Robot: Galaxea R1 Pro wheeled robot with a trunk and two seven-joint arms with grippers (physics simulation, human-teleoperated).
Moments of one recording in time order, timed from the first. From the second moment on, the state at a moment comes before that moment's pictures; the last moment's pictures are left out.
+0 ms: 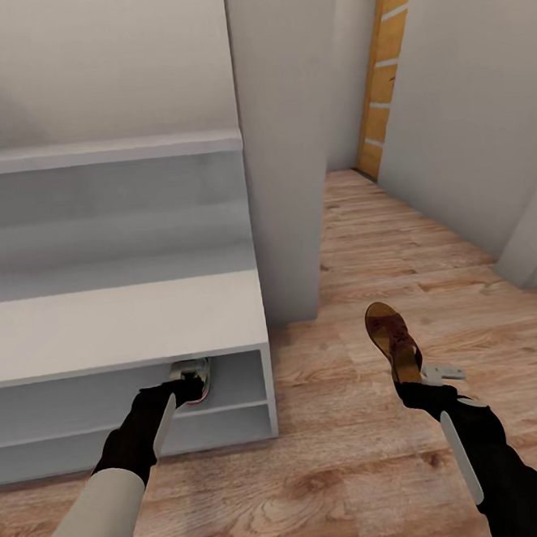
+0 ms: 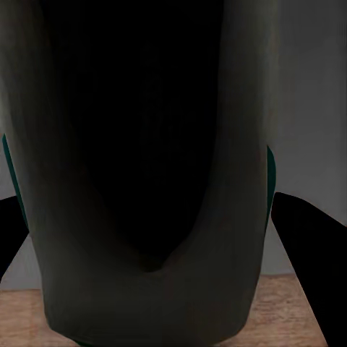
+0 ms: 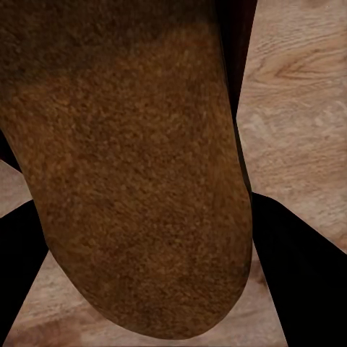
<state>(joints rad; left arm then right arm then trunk) -0.71 -0.02 0.09 -0.82 -0.05 0.57 -0.05 -0.37 -0.04 -0.19 -1.37 -0.01 0.69 0.01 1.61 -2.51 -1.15</state>
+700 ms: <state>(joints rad) -0.71 -0.02 0.09 -0.82 -0.05 0.57 -0.05 -0.37 -0.04 -0.19 -1.37 -0.01 0.69 0.01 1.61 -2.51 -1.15</state>
